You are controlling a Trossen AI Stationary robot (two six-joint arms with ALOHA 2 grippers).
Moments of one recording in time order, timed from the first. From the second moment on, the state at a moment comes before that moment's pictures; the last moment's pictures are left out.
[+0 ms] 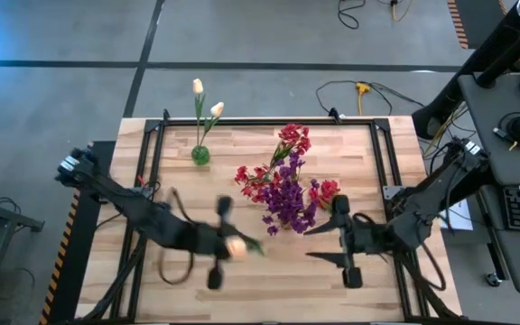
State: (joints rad) left arm -0.57 1.46 1.31 0.23 -0.44 0.26; right arm 0.70 1.31 1.21 0.12 0.61 -0.06
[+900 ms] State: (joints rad) left arm -0.32 1.05 1.05 -0.63 -1.12 -0.47; right arm 0.70 1.22 1.21 -0.30 0.60 0.13
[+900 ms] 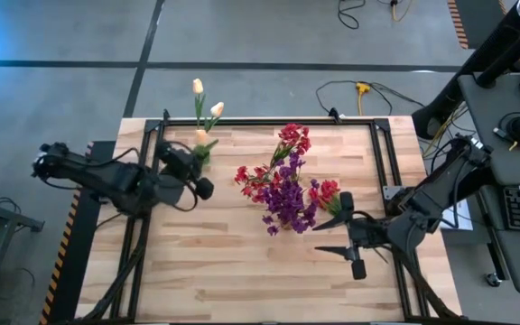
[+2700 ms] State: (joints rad) left arm 0.38 0.74 0.57 0.04 -0.61 0.01; right arm 0.64 1.23 1.20 -0.31 0.68 0.14
